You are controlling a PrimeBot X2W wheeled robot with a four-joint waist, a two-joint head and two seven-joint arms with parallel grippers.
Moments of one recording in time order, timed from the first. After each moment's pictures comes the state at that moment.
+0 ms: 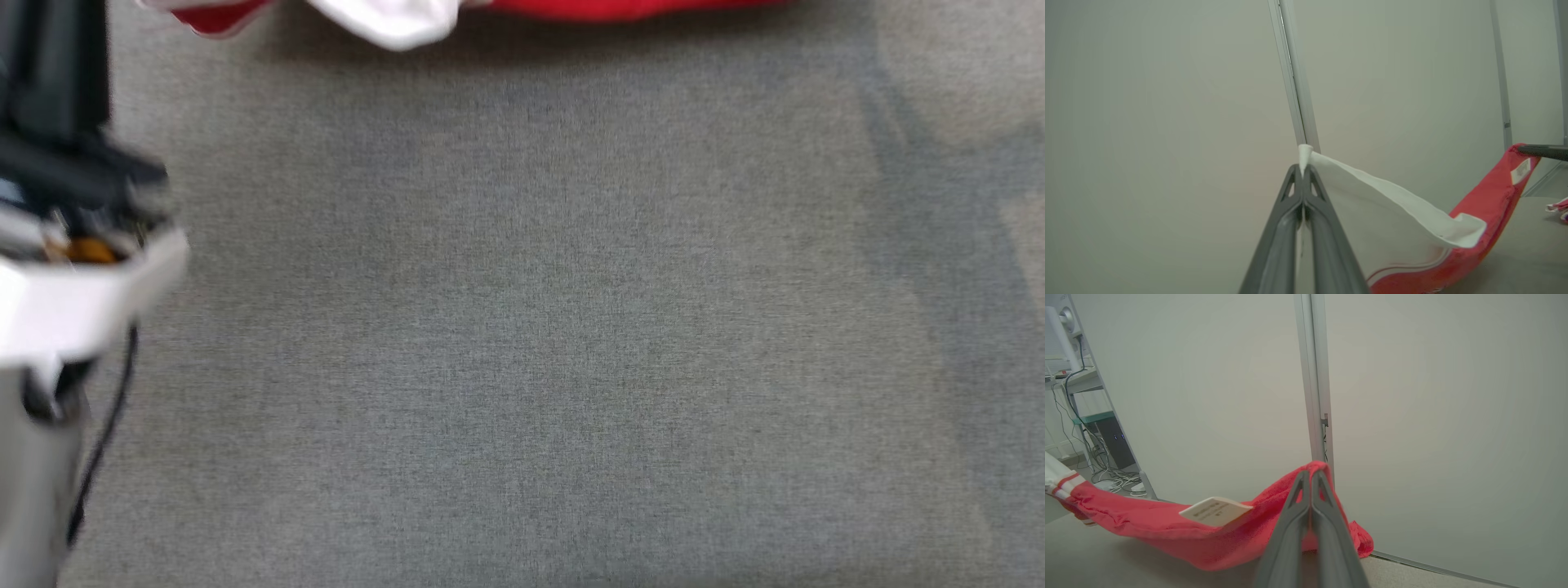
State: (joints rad) left arm -0.70 0.43 -0.17 -0.15 -0.35 -0.13 -0.26; right arm -0.89 -0.75 0.54 0.19 0.90 0.13 -0.26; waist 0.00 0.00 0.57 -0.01
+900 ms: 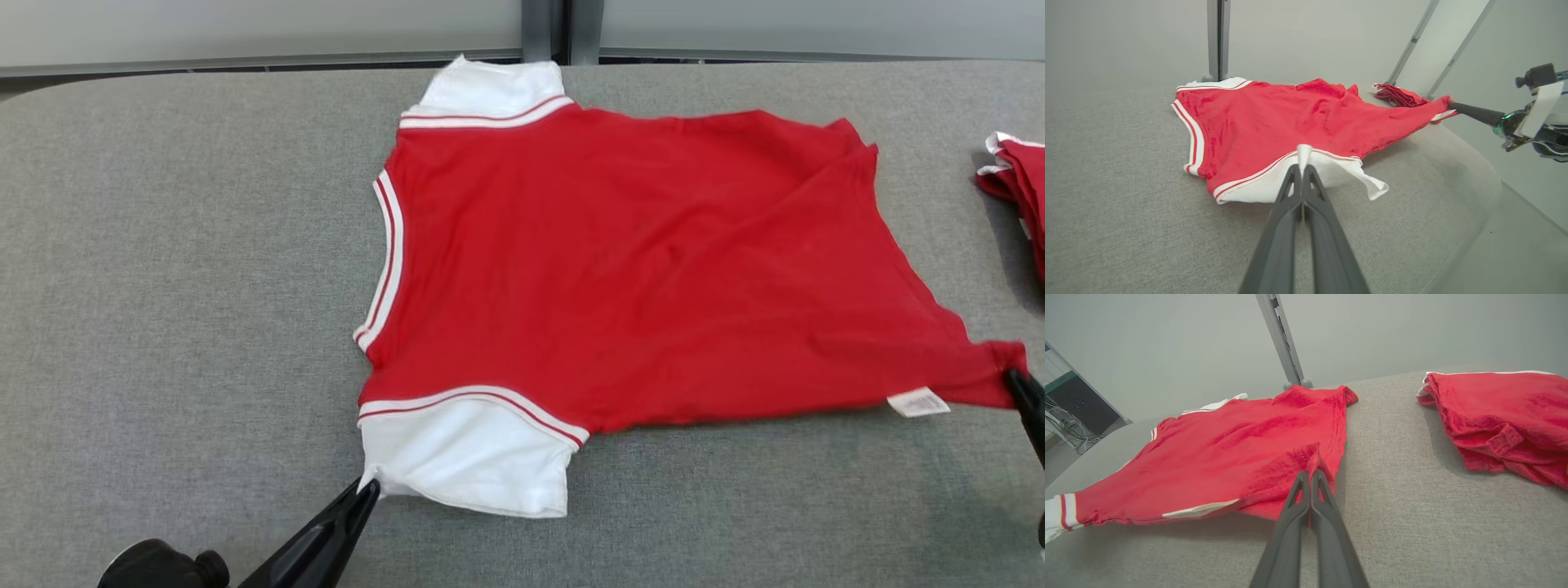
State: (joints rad) left arm 0.22 0.55 -0.34 -0.45 -0.59 -0.10 -0.02; right arm 0.00 -0.88 0.41 0.05 1.08 0.13 -0.26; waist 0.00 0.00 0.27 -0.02
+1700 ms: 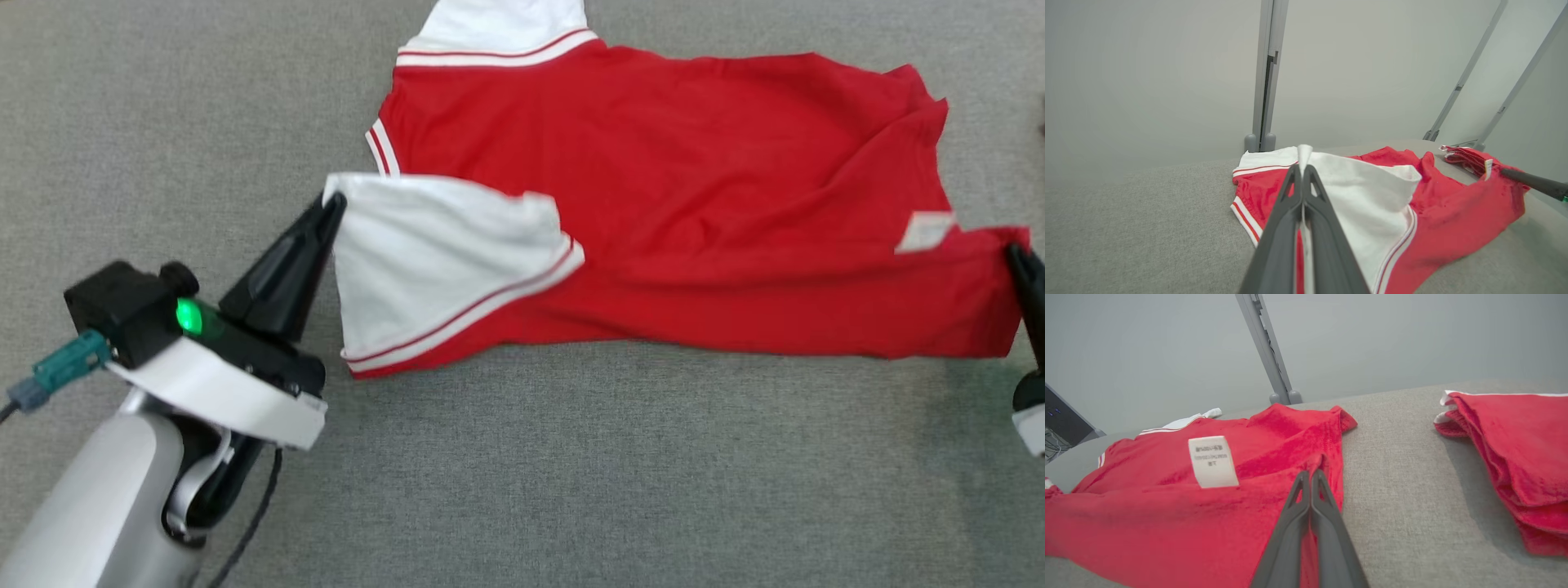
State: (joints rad) left arm -0.38 0.41 -0.37 -0.06 -0.65 -0.12 -0.07; right arm -0.31 -0.77 0.46 0.25 1.02 0.13 -0.26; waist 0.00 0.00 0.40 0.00
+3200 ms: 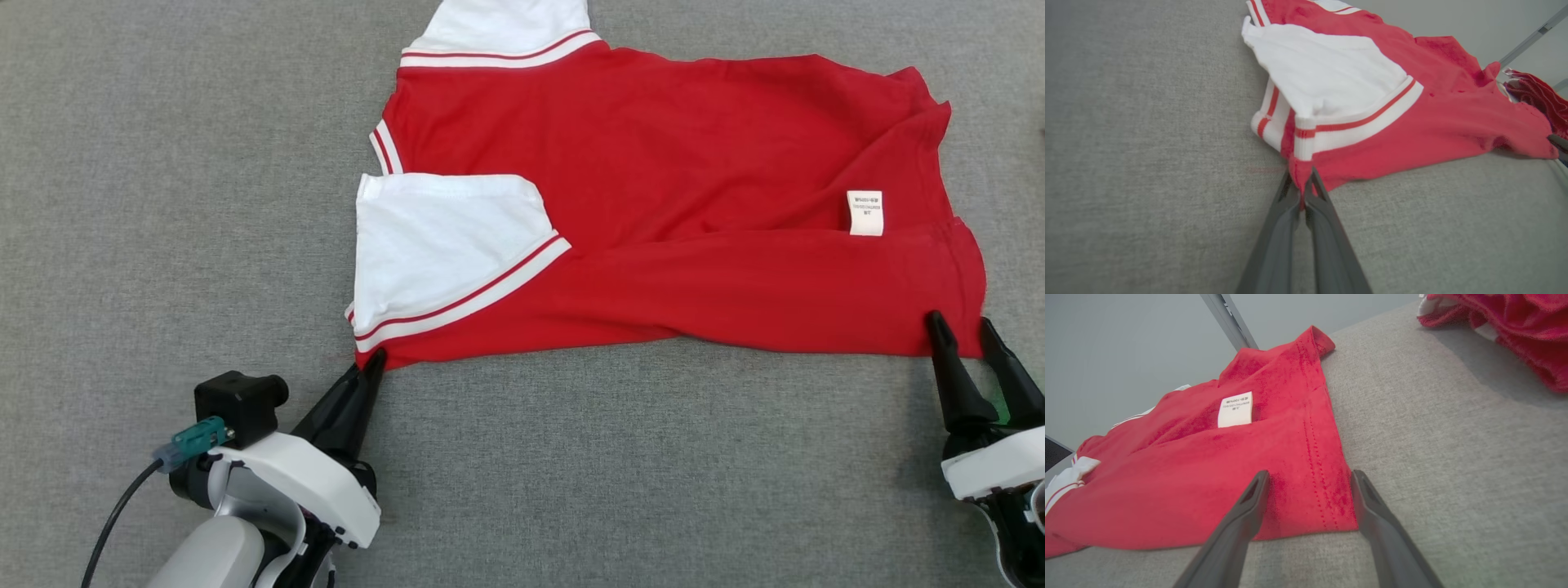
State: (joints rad) left arm -0.23 0.33 -0.49 0.14 -0.72 0.03 -0.03; right arm -0.23 -0.54 0.37 0.37 0.96 0.13 -0.26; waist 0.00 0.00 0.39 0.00
